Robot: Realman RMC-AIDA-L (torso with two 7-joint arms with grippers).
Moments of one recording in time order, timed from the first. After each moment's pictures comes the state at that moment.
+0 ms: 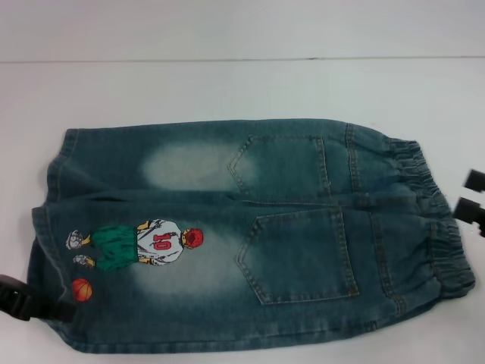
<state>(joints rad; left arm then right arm) -0.60 -1.99 0.40 0.77 2.81 1.85 -1.94 0.32 2.01 -0.25 -0.58 -2.05 -1.89 1.36</state>
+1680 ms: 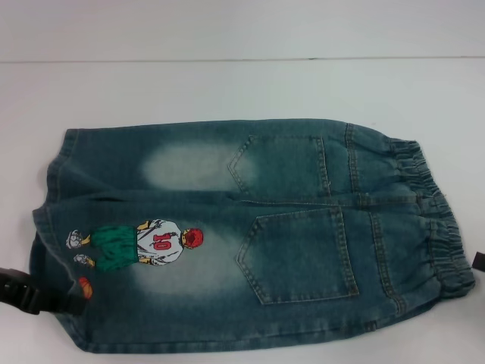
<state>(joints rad) -0.60 -1.99 0.39 0.77 2.78 1.86 -1.94 0.21 1.98 -0.26 -0.55 -2.20 -1.66 1.78</state>
